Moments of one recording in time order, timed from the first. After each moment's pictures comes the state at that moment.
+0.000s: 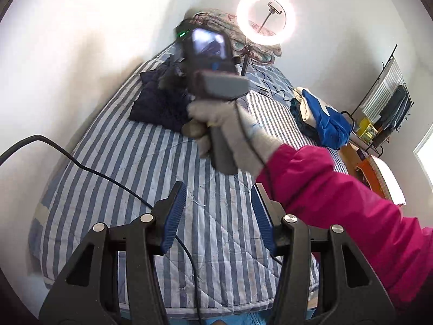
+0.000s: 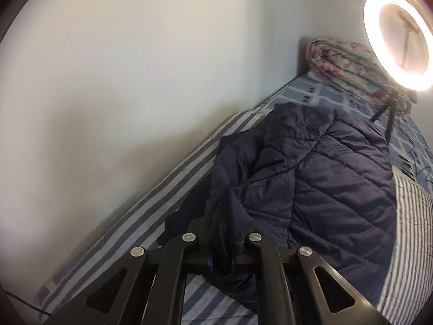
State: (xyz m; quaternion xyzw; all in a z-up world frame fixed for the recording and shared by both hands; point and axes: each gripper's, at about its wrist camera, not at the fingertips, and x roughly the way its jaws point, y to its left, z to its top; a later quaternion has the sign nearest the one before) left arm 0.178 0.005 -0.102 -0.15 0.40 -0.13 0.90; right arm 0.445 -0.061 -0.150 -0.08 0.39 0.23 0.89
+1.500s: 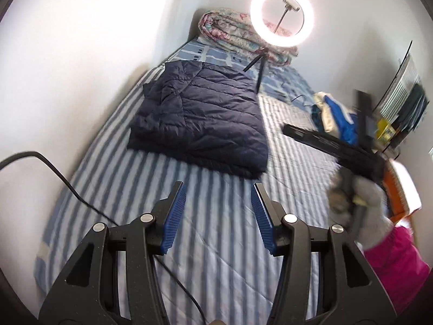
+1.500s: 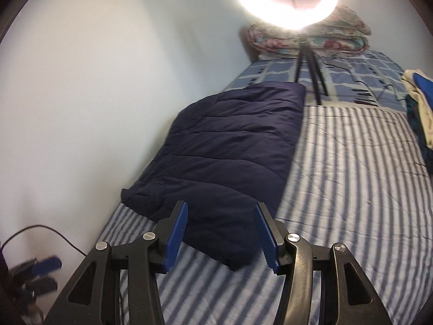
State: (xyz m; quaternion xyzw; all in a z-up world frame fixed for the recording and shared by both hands) left arm 0.274 -0.015 -0.105 -0.11 0.41 -0.08 0.90; right arm 0.405 -0.324 -0.130 0.11 0.40 0.22 0.89
